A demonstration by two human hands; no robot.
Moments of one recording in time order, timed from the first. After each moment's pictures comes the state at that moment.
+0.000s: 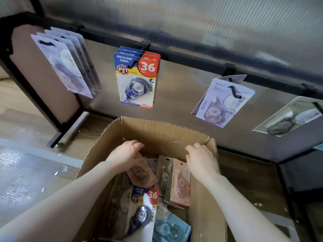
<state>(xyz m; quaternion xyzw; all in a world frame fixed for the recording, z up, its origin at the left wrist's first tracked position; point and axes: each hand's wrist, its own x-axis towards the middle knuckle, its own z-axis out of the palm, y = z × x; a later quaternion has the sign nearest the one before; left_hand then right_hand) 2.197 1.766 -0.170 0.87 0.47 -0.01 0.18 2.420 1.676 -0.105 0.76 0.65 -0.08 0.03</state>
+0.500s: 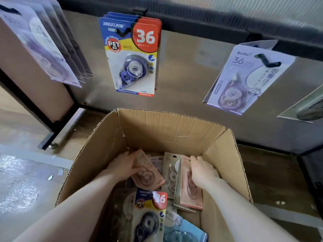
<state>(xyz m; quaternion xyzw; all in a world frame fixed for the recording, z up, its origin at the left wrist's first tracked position) 2.186 1.777 -0.258 0.79 0.54 -0.12 0.28 2.422 1.685 -0.203 0.78 0.57 -0.22 0.13</state>
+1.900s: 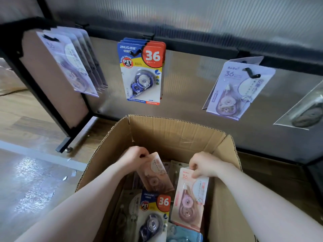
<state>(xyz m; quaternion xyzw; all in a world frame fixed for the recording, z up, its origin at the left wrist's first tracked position) 2.198 1.770 -0.198 0.78 0.54 0.05 0.32 2.445 1.712 -0.174 0.64 0.70 -0.27 0.15</state>
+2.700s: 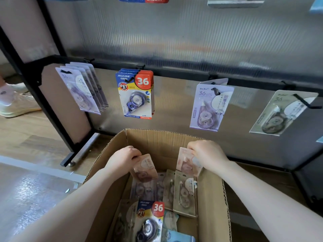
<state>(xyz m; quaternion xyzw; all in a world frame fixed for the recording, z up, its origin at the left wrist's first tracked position) 2.191 1.752 -0.136 0.85 0.51 0.09 0.14 2.454 1.690 -0.097 0.68 0.73 -0.01 -0.01</state>
